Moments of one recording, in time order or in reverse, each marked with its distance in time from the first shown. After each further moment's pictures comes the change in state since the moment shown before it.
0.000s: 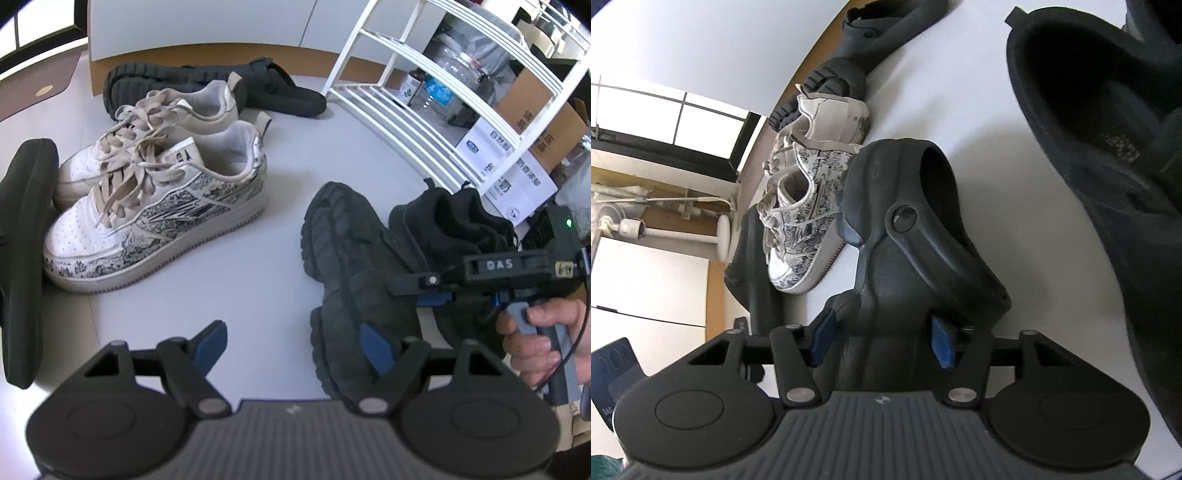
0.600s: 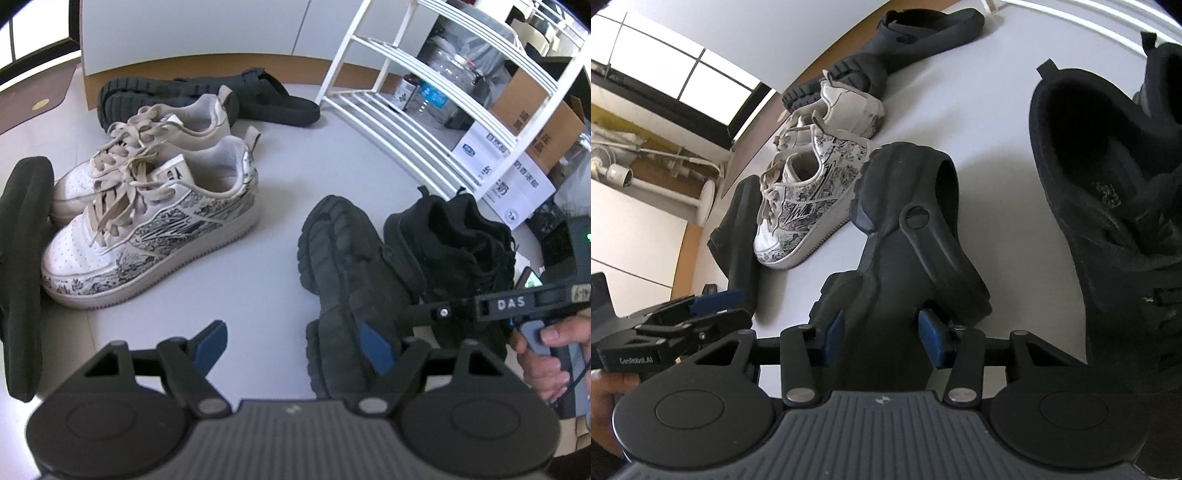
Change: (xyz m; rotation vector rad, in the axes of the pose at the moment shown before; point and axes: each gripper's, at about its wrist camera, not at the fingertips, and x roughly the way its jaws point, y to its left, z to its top) left arm -0.001 -0.010 0.007 0.024 -0.024 0.008; right arm -0.019 0.019 -0.011 -0.156 0.008 -0.140
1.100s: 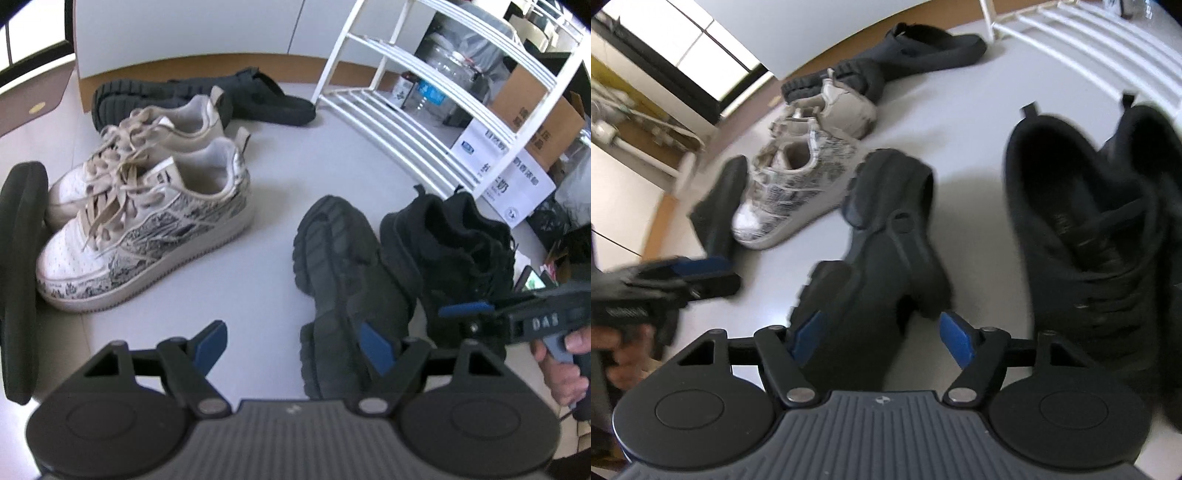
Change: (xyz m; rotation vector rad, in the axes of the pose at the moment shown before) left arm 0.010 -0.008 0.005 0.012 0.008 0.008; right arm -0.024 0.013 -0.004 -0.121 0.003 -0.043
